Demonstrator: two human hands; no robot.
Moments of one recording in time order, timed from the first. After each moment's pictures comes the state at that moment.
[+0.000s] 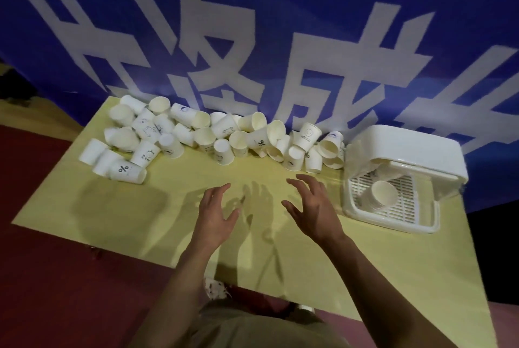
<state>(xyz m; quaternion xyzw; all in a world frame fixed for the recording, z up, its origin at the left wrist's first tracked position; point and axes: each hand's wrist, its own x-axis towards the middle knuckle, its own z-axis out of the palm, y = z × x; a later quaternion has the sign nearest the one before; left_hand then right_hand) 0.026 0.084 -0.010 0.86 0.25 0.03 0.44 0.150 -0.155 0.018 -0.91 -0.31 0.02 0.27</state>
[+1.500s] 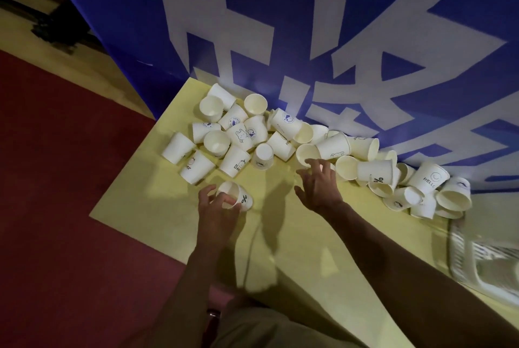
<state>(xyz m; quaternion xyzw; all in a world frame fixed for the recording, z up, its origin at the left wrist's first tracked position) -0.019 0.367 -0.089 0.83 0.37 0.15 0.40 0.204 0.181 -0.051 -0.91 -0.39 0.12 0.01</state>
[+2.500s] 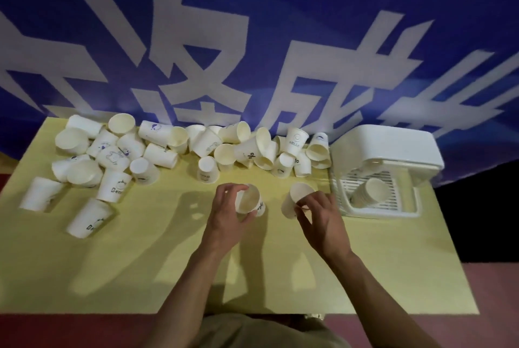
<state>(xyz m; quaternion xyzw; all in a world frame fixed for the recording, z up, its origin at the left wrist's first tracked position) 0.091 0.126 -0.009 0.86 0.10 0.06 0.50 0.139 -0.115 0.026 -0.96 -0.18 -0.04 0.21</state>
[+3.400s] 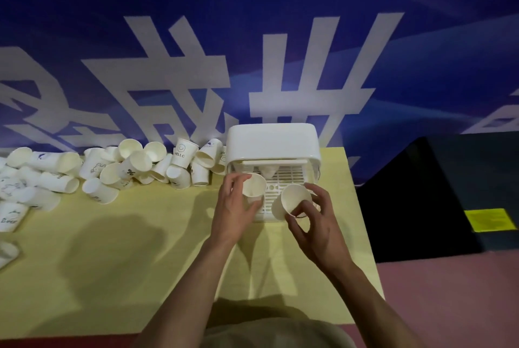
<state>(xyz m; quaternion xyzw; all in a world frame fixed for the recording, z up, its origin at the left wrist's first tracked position) 0.217 -0.248 0.024 0.92 0.06 0.08 0.38 0.202 -0.469 0.051 -0.90 -0.17 -0.05 0.39</state>
